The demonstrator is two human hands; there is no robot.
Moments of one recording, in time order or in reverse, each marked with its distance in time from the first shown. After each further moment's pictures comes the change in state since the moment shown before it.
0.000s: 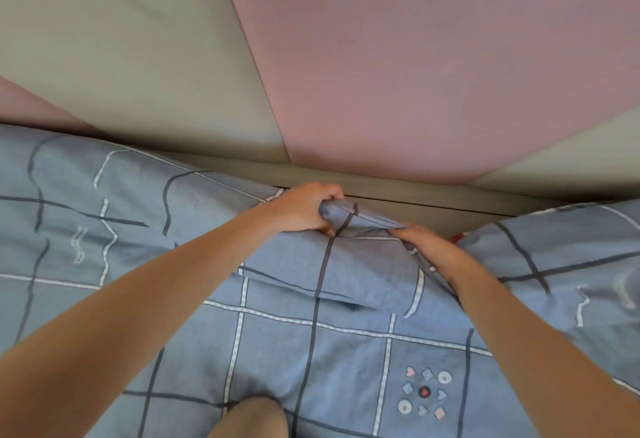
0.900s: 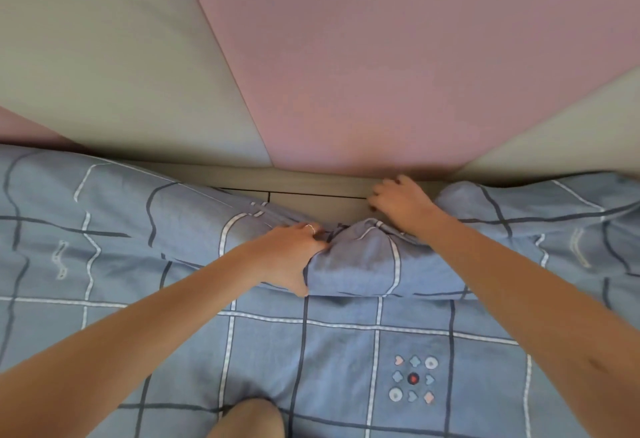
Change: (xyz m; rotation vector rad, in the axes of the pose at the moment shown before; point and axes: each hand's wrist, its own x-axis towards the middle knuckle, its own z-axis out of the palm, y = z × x) left_hand -0.048 0.017 0.026 0.505 -0.244 0.151; right_hand 0.024 -0.047 -0.010 -1.790 0.199 -0.402
